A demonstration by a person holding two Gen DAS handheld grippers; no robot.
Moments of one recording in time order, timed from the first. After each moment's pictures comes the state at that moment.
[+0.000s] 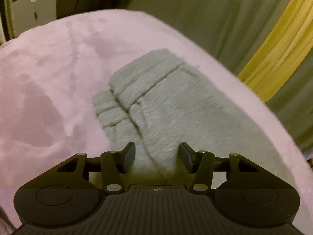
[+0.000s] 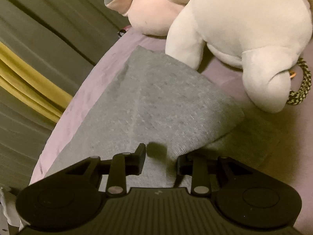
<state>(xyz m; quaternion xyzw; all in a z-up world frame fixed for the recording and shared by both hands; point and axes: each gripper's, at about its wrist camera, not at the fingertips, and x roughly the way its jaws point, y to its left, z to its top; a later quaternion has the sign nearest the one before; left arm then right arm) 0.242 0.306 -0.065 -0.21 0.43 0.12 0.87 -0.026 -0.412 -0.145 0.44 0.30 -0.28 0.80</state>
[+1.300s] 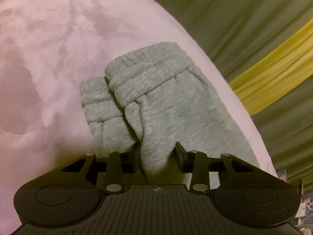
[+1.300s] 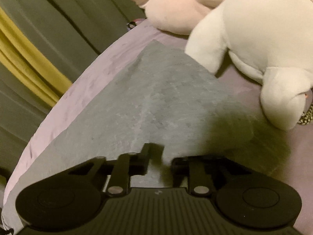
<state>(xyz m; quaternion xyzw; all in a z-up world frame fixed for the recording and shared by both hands) 0.256 0.339 -0.089 -0.32 0.42 0.08 0.84 0.003 -0.411 -0.144 0.39 0.34 -0.28 0.81</state>
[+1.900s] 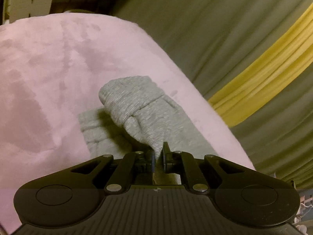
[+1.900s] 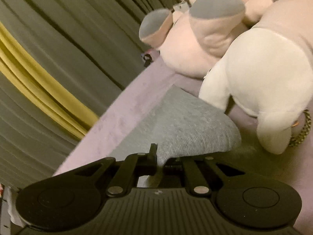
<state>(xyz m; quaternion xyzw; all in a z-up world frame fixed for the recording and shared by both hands) 0.220 0.344 -0.027 -0.32 0.38 0.06 0.87 -0.039 -0.413 -0.075 0.43 0.23 -0.26 0.84</state>
